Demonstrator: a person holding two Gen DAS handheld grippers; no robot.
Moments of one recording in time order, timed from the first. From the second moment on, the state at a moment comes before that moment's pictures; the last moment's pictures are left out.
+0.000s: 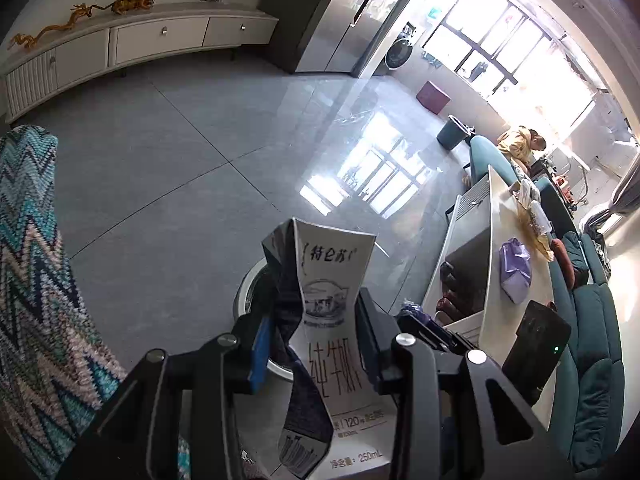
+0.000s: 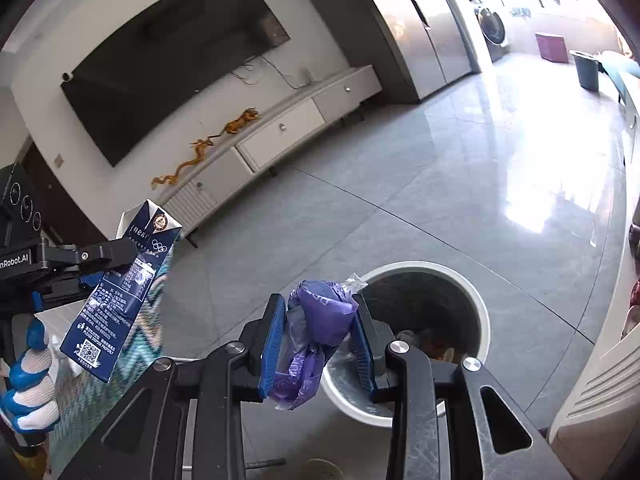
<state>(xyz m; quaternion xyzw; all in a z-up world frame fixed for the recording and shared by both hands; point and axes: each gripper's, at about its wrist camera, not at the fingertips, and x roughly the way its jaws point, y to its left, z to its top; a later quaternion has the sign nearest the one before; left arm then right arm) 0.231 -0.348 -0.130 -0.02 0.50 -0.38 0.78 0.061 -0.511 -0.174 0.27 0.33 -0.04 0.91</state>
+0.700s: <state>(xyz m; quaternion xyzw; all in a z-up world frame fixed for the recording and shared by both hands) 0.262 -0.437 -0.220 -0.03 0.54 -0.39 0.74 0.084 -0.541 -0.238 0.25 0.39 -0.14 0.88</state>
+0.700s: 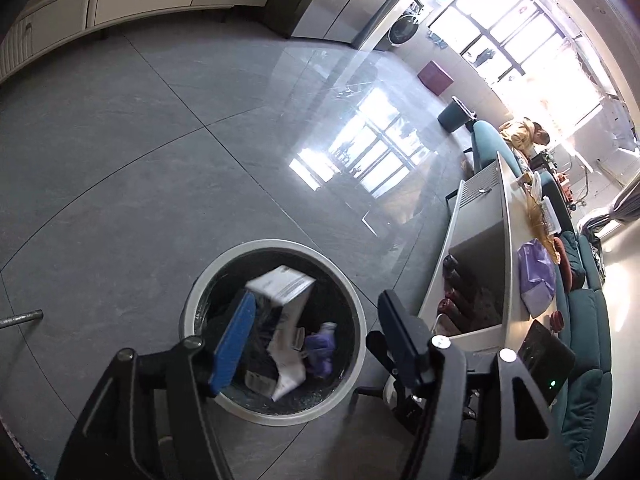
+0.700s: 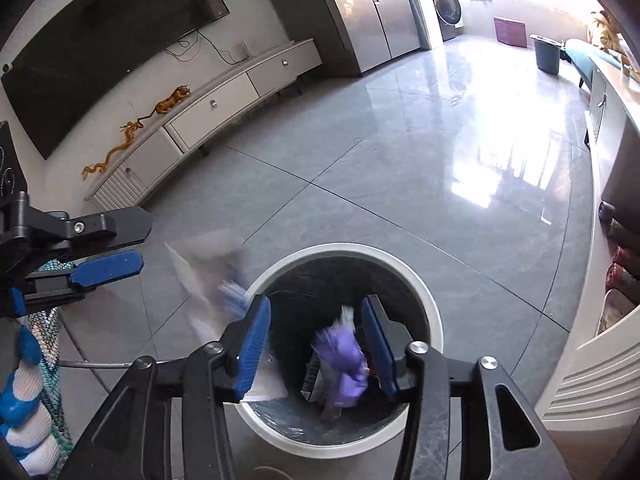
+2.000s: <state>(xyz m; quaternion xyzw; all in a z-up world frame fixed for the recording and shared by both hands) 0.118 -0.058 0.021 0.00 0.18 -0.12 0.98 0.036 -0.324 -0.009 0.15 0.19 -0.06 0.97</state>
